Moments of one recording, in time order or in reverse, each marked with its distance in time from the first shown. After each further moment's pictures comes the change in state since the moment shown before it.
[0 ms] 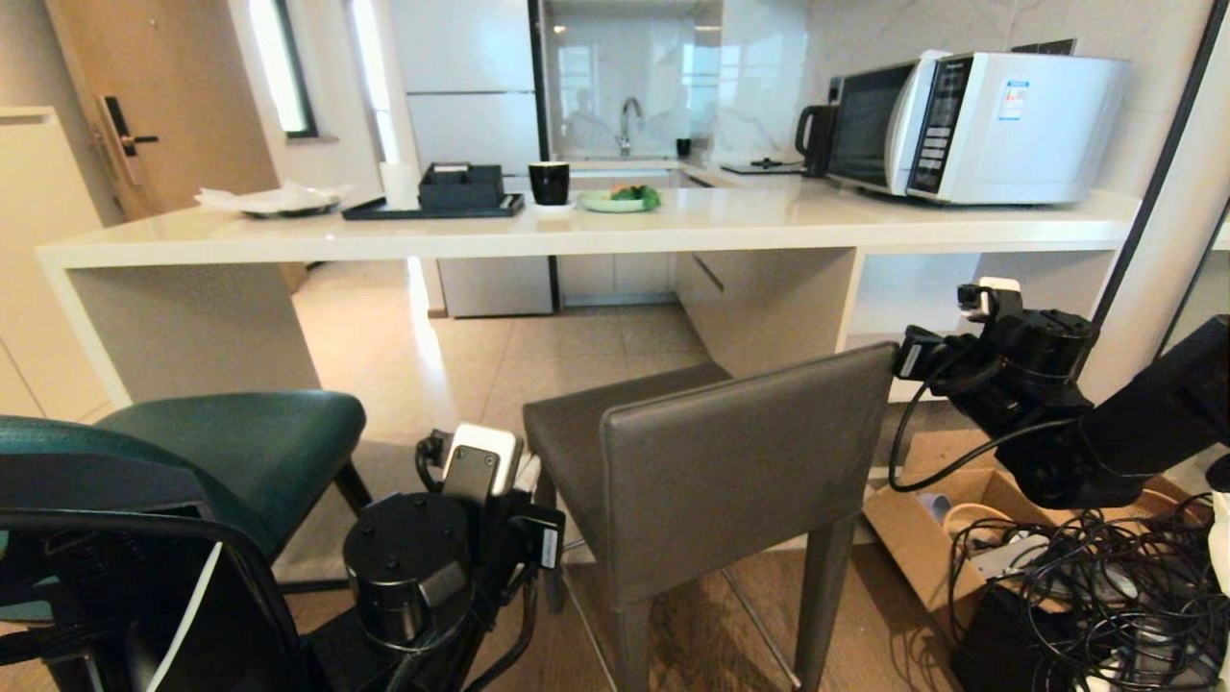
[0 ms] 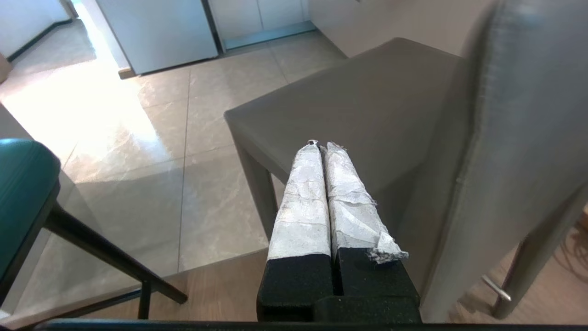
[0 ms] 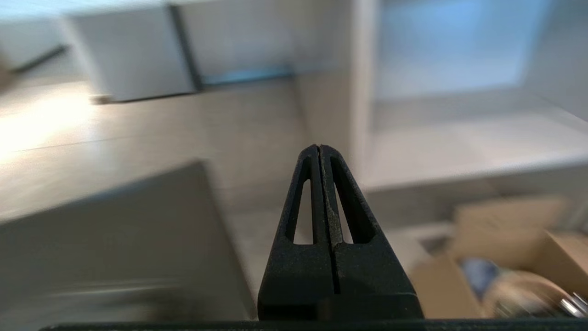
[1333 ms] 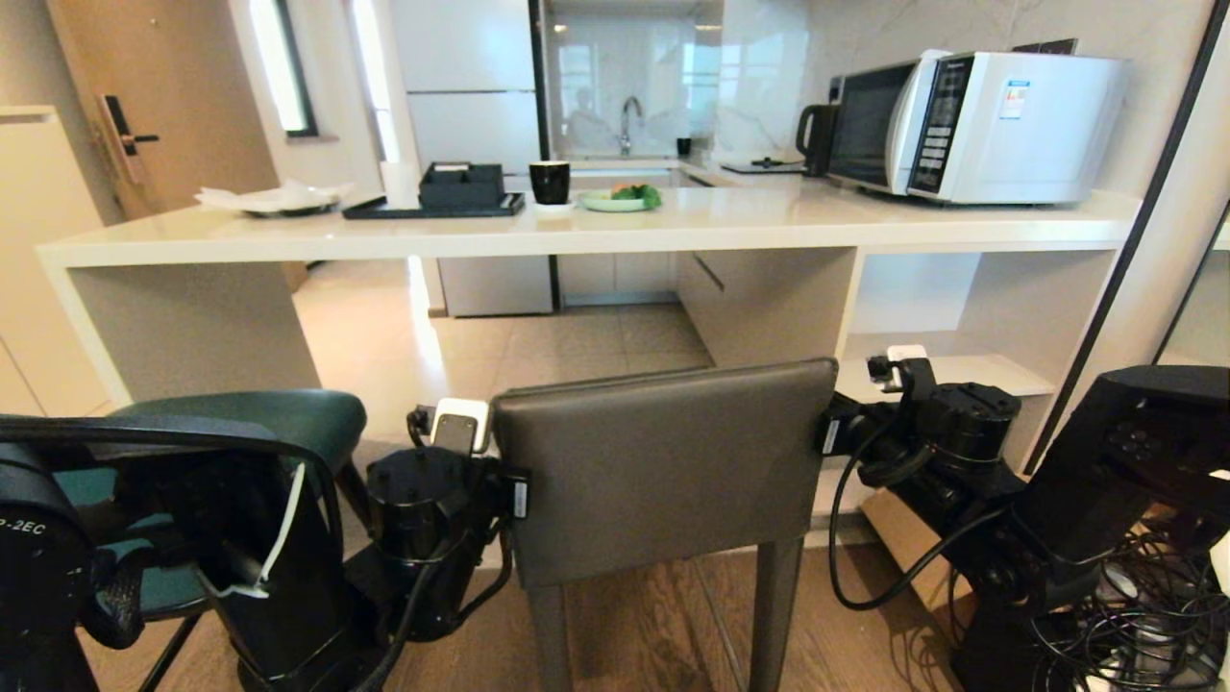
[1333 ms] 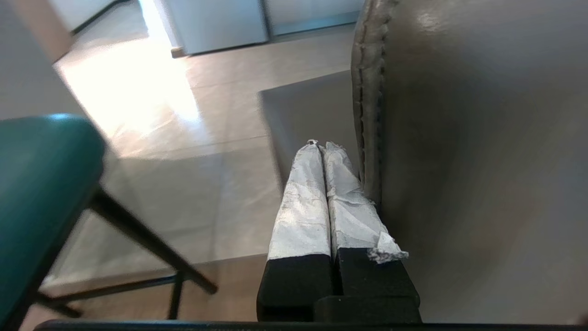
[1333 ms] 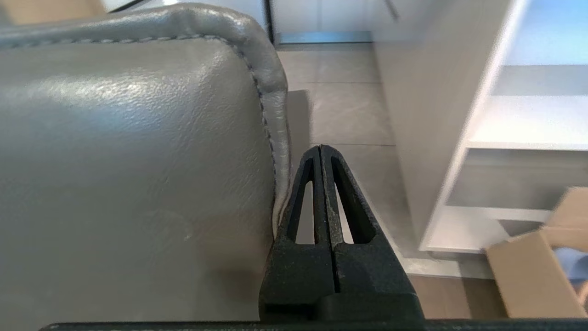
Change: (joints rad) left arm 0.177 0.141 -0.134 0.020 -0.063 0.000; right arm 0.289 -0.023 0.327 -0.256 -0.005 -0.009
